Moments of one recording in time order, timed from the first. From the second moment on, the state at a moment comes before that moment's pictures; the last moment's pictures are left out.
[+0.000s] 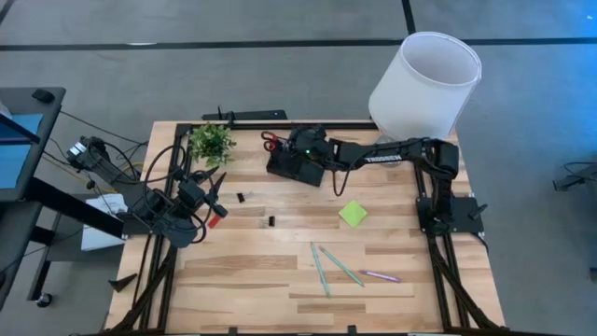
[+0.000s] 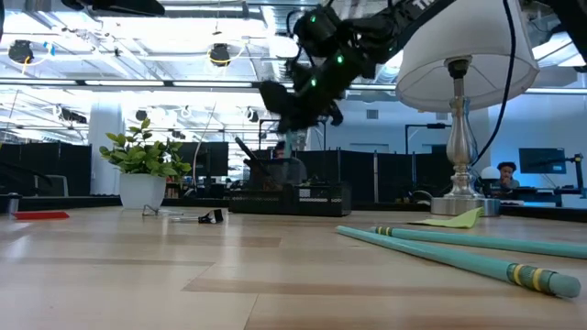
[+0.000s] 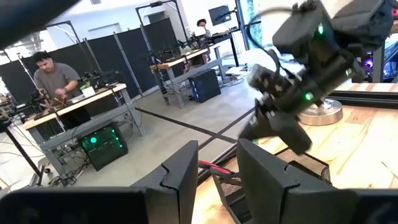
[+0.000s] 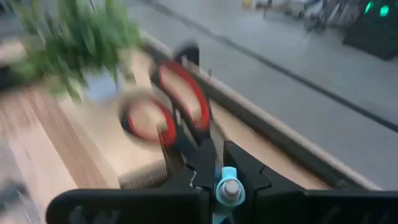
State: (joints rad) left arm -0.63 0.91 0.74 -0.57 -1.52 -0.50; right arm -0.24 1.92 1.33 0.03 0.44 0.21
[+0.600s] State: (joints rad) left arm -0.63 0.91 0.74 -0.58 -1.53 -0.52; right arm -0.26 2.04 1.34 0.13 0.42 0.21
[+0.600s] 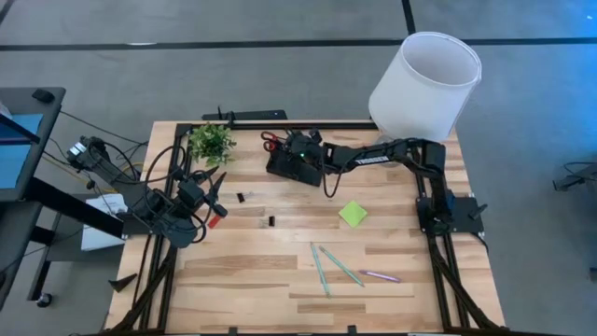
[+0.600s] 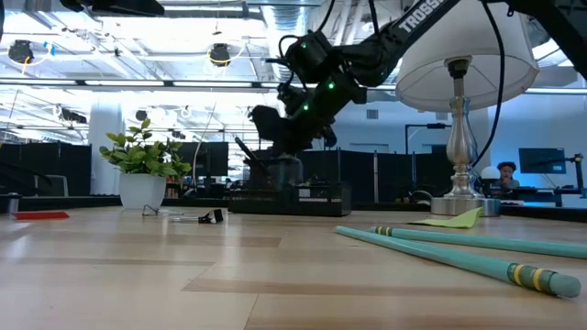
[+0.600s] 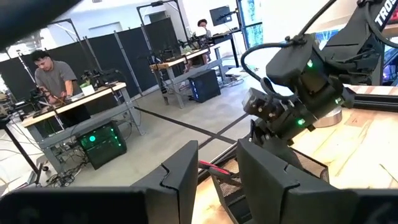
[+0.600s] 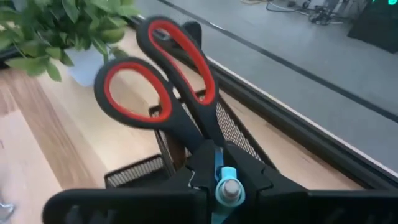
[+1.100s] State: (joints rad) left arm -0.63 0.91 0.74 -0.59 -1.53 -0.54; right arm -0.23 2.02 1.34 0.17 0.43 0.14
